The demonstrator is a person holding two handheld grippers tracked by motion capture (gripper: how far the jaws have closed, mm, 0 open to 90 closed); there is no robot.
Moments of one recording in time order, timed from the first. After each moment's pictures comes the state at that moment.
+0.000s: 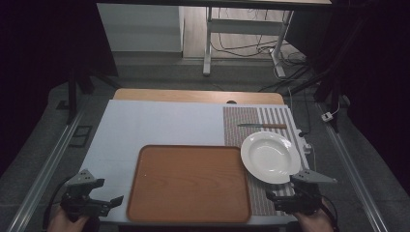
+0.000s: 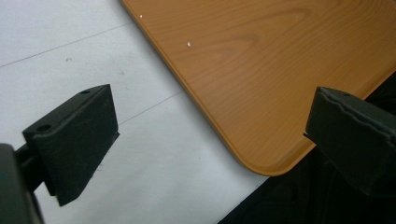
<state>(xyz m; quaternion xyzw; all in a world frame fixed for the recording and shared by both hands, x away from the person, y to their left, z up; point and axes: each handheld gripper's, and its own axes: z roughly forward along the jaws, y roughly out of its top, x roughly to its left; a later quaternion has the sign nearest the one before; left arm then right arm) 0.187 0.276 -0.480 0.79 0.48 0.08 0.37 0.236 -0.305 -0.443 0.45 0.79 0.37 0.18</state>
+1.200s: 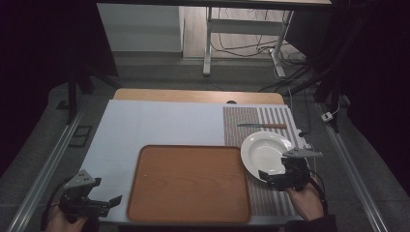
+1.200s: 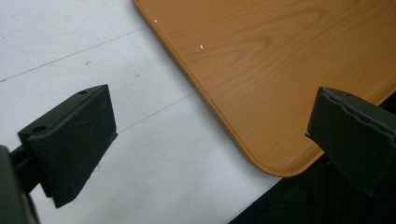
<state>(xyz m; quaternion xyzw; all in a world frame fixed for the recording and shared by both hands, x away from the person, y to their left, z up) 0.182 0.274 -0.479 0.79 0.48 0.11 0.36 0.297 -0.293 -0.441 0.45 0.80 0.37 0.16</state>
